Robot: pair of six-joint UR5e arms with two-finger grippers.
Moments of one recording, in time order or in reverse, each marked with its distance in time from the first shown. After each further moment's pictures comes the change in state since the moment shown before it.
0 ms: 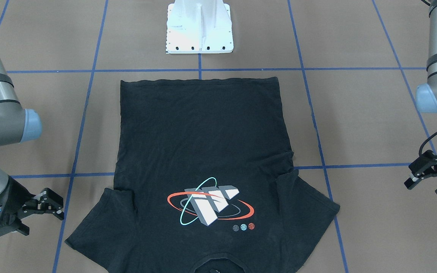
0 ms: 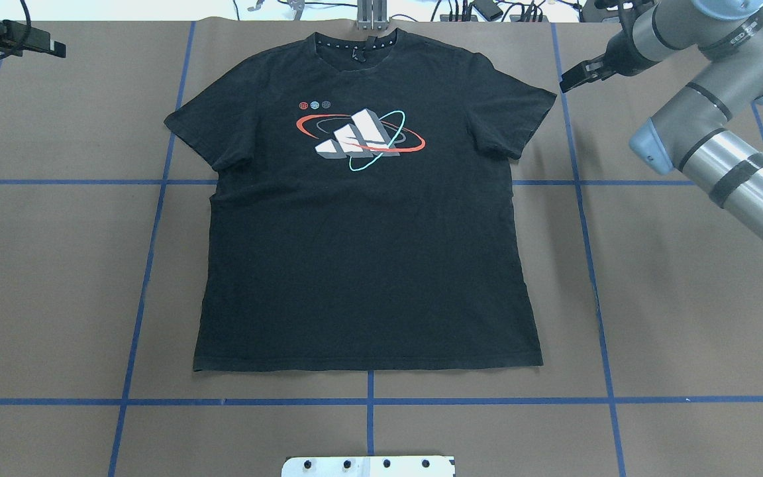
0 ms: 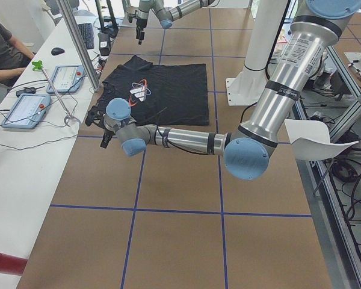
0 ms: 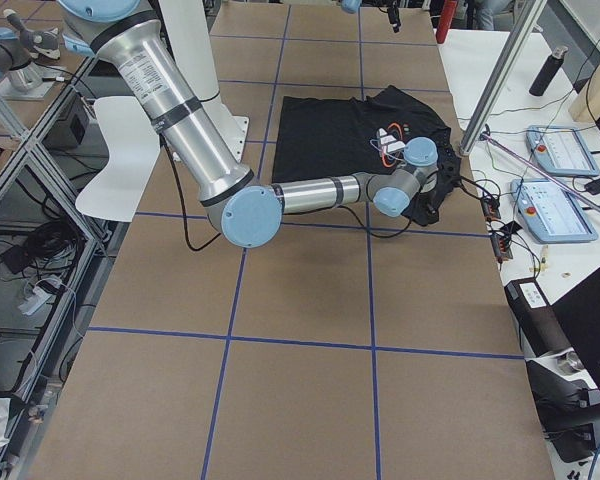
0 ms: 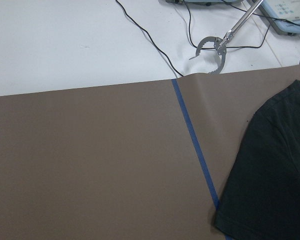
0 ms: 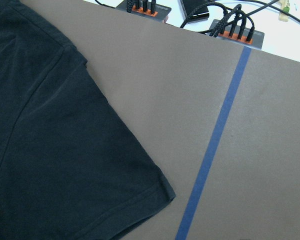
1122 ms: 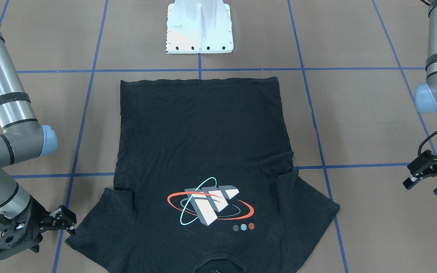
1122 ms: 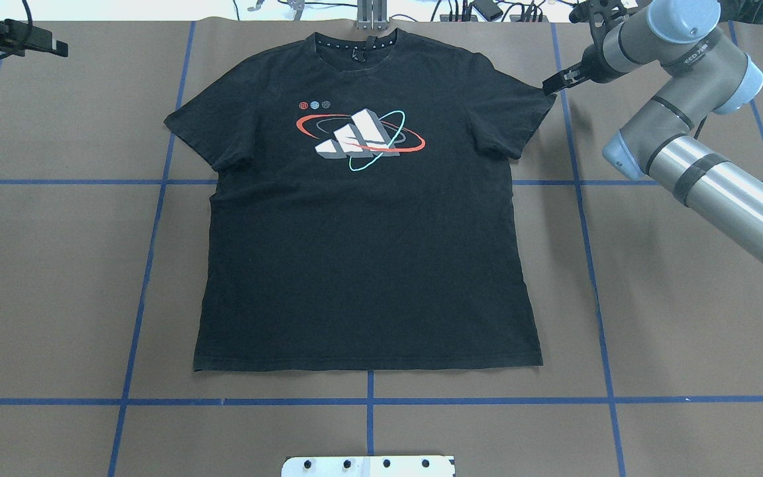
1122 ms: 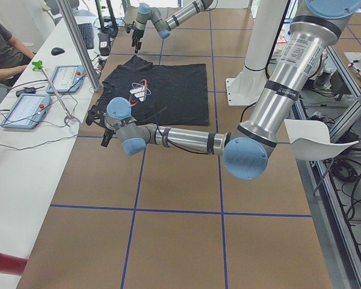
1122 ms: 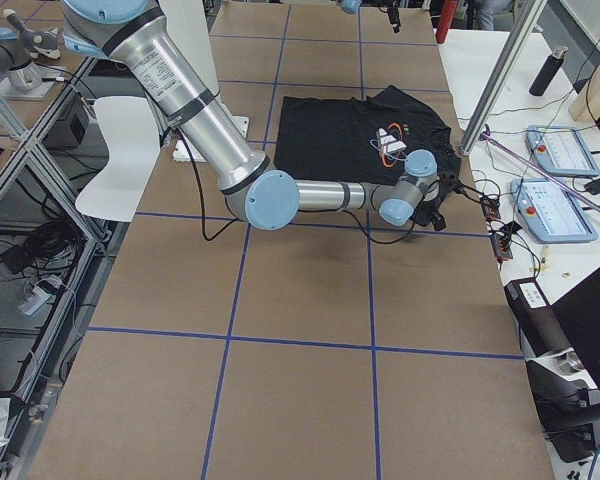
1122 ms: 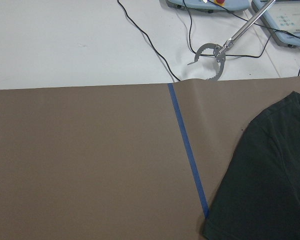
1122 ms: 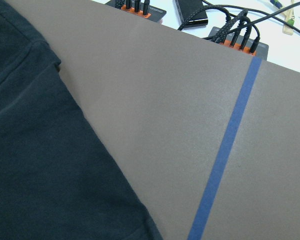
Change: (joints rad) left arm 0.002 0.000 -0.004 -0.004 0.001 -0.011; right arm -0.040 0.112 -0.256 0.157 -0.099 -0.011
